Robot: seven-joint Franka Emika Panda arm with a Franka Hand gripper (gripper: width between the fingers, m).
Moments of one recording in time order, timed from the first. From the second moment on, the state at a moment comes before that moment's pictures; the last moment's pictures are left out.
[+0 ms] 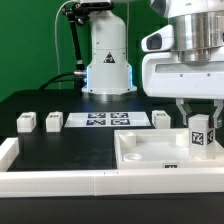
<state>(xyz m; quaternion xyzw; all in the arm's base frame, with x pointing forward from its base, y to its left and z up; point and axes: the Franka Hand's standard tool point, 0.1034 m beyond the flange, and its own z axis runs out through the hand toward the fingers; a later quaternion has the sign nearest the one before) 0.601 0.119 0.078 -0.91 0.41 -0.03 0.06</state>
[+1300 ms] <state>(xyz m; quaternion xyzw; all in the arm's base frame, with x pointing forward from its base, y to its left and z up) 0.597 0.125 0.078 -0.56 0.82 0.01 0.10</state>
